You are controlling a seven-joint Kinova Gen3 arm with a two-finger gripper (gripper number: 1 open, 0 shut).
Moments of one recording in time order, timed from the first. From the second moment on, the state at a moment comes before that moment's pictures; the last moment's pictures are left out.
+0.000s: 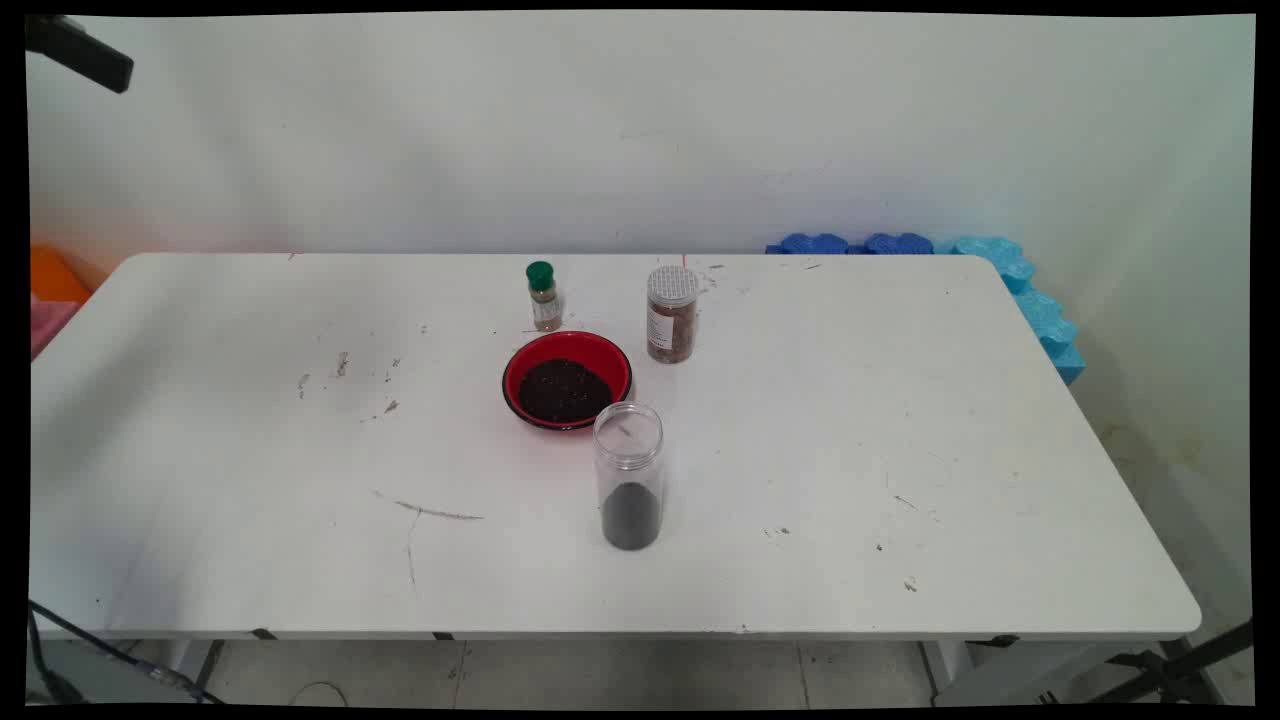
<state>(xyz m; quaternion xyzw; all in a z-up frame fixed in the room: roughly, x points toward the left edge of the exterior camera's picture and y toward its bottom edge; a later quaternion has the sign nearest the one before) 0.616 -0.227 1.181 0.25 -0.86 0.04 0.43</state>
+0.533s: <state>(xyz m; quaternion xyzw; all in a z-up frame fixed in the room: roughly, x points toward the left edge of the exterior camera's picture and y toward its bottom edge) 0.616 -0.236 1.178 0.27 -0.86 0.06 0.42</state>
